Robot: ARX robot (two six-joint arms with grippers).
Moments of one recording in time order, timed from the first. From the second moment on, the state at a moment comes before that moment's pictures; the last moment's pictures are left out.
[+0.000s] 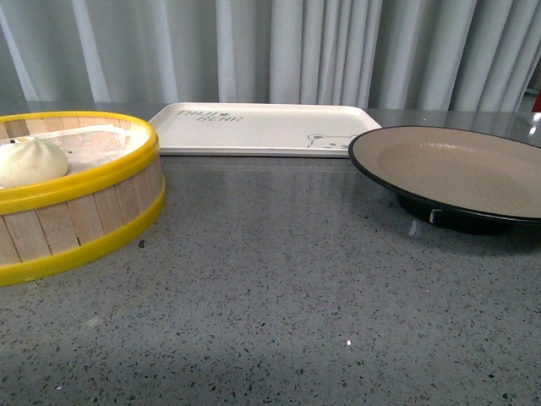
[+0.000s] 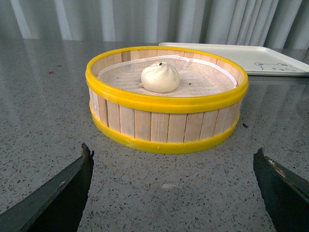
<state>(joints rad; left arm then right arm) 0.00 0.00 0.03 0.00 0.00 0.00 0.00 0.00 0.01 0.00 0.00 0.00</state>
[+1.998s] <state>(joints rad) -0.18 1.46 1.02 -0.07 -0.17 0.08 0.00 0.00 0.01 0.00 0.00 0.00</state>
